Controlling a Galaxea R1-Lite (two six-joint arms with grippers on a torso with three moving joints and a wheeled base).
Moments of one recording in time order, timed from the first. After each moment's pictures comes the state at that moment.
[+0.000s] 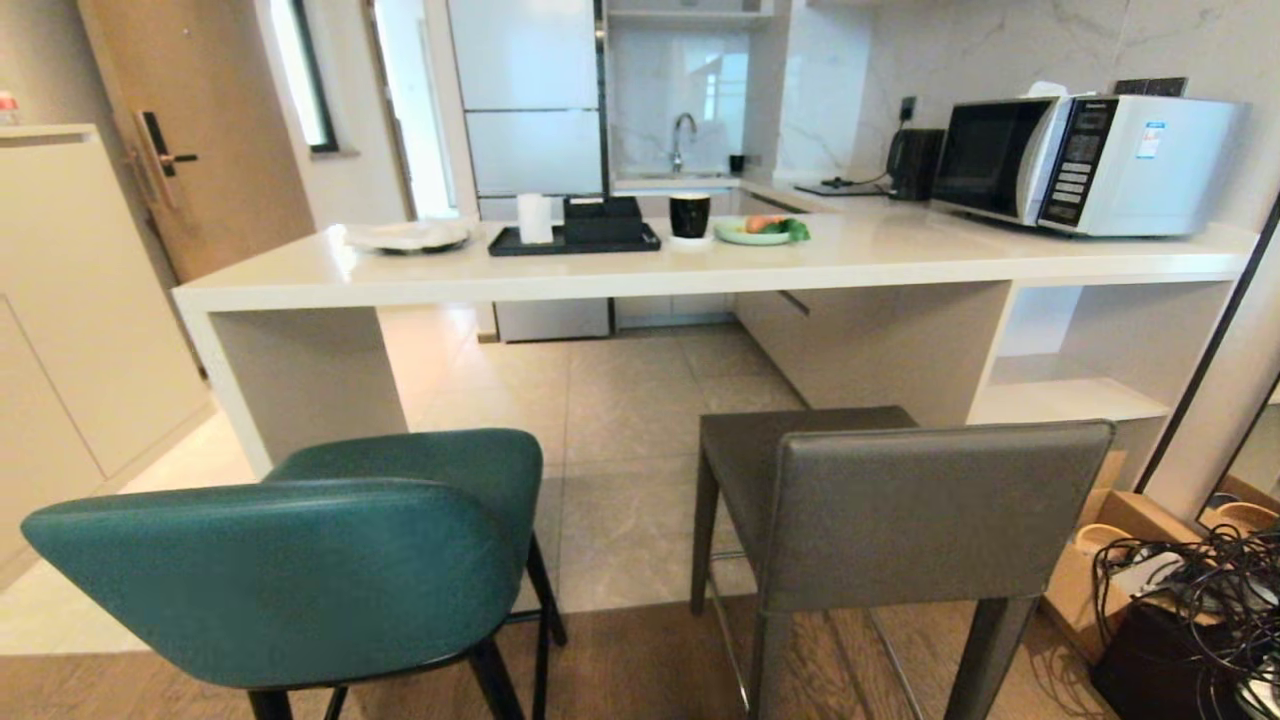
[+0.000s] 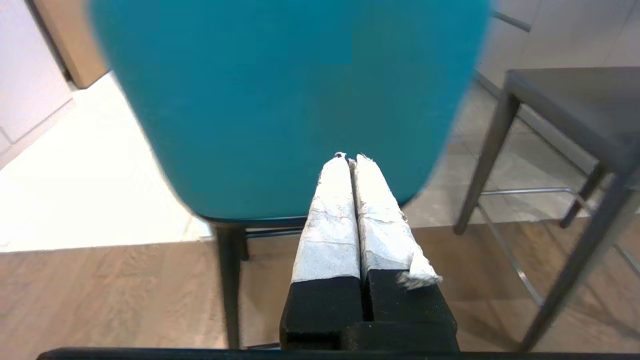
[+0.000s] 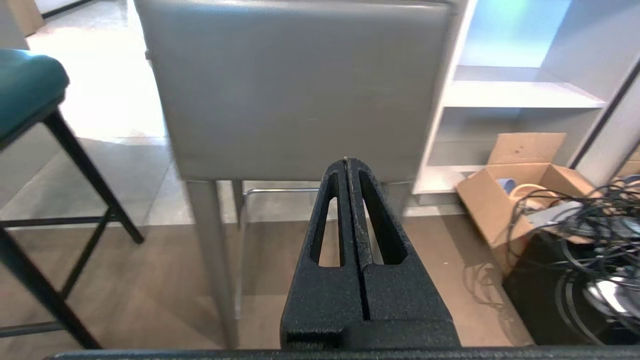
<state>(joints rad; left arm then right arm) 0.00 0.00 0.00 0.01 0.00 0.02 0.00 0.00 0.00 0.01 0.03 -0.08</state>
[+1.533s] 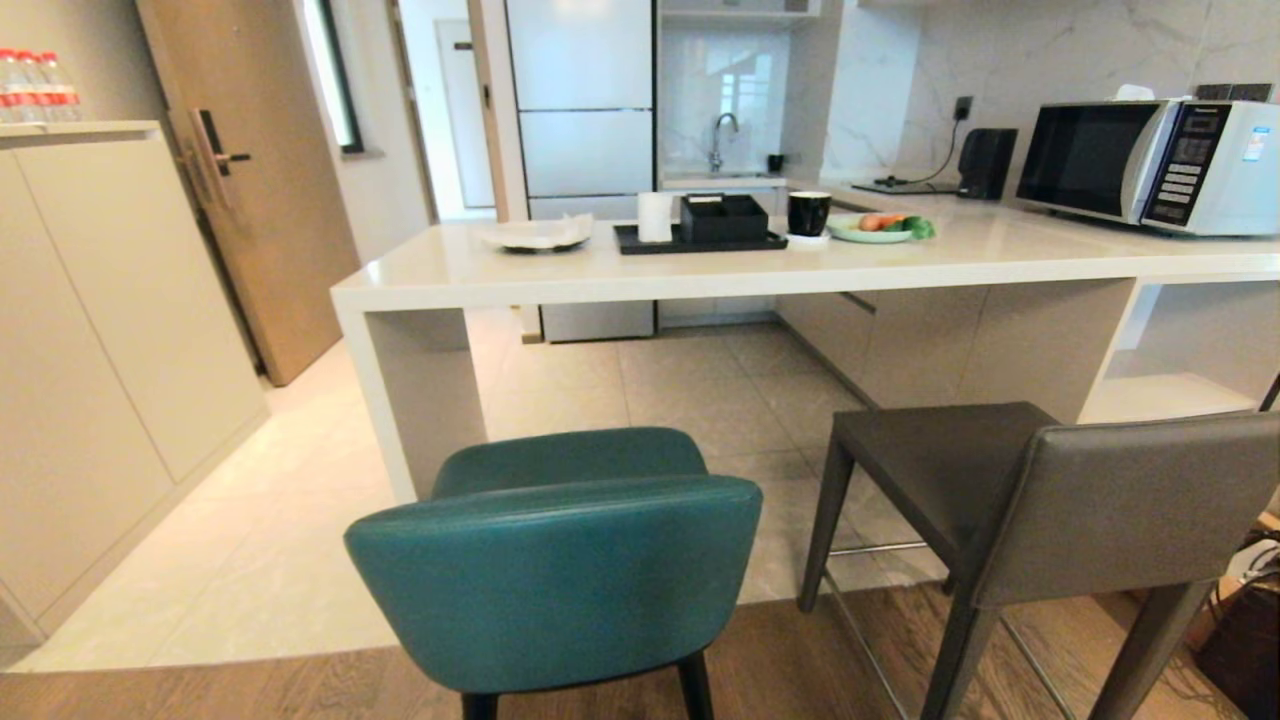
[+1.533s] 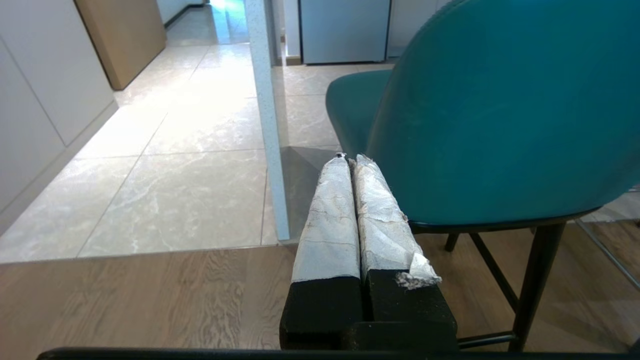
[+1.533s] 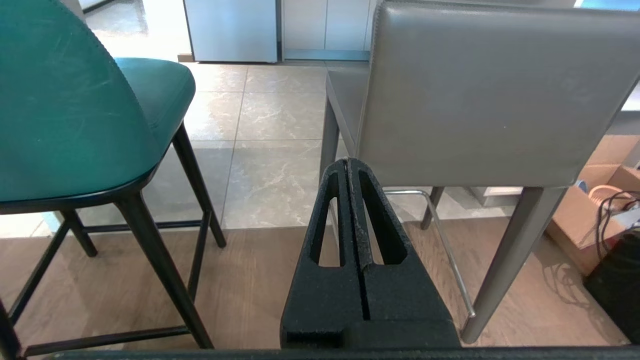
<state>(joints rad) 0.00 0.00 0.00 0.01 0.00 0.02 0.00 0.00 0.00 0.02 0.04 -0.08</state>
